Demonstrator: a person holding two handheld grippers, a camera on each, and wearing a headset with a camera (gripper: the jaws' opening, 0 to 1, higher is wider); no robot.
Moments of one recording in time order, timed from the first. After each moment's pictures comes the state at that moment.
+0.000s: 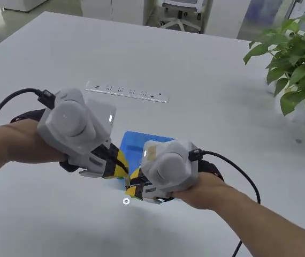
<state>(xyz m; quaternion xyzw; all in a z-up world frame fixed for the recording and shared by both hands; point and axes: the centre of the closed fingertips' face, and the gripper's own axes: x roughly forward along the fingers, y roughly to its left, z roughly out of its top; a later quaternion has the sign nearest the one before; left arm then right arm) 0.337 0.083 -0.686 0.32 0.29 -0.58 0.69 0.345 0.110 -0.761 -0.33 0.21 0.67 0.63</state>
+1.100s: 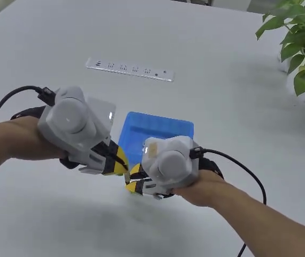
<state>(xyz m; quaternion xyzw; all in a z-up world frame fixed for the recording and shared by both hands) 0.330 0.086 -0.717 0.29 0.31 -0.59 0.69 0.337 0.113 -0.793 -0.31 0.23 0.68 0.62</state>
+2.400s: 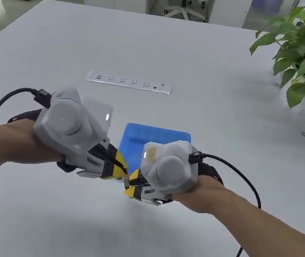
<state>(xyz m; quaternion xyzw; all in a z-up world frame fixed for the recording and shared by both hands) 0.330 0.087 -0.693 0.30 0.30 -0.58 0.69 0.335 0.113 -0.767 -0.32 0.22 0.68 0.63</state>
